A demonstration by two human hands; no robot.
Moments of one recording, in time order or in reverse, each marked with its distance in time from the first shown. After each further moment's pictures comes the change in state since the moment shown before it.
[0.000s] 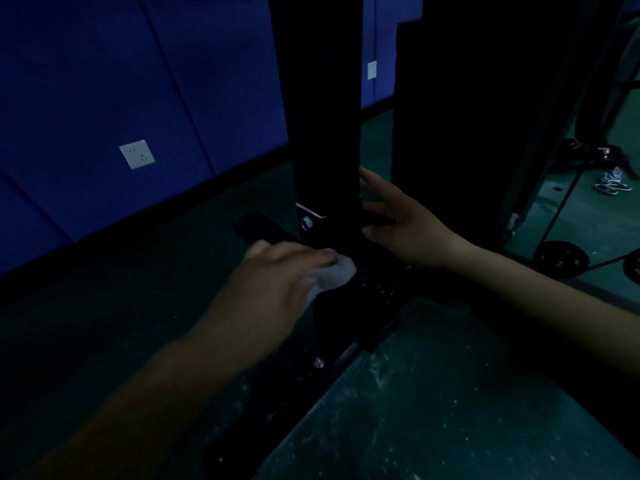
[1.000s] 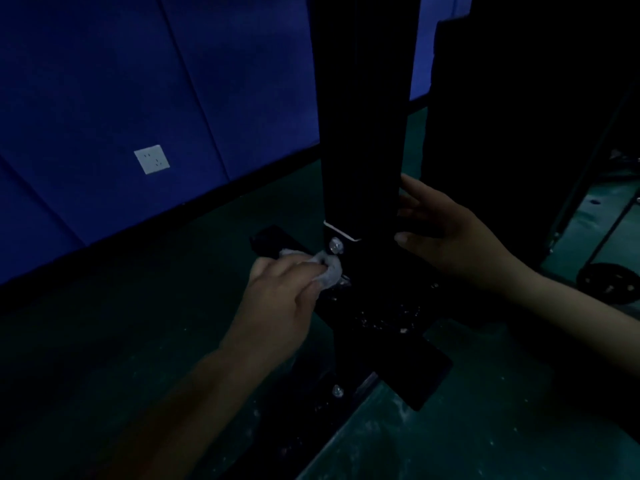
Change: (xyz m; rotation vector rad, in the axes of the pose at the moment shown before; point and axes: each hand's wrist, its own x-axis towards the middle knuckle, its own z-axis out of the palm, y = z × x) left_hand 0.014 -0.059 0.036 0.031 0.172 -0.110; right_hand 0.015 0.003 -0.002 -0.036 0.131 -0.087
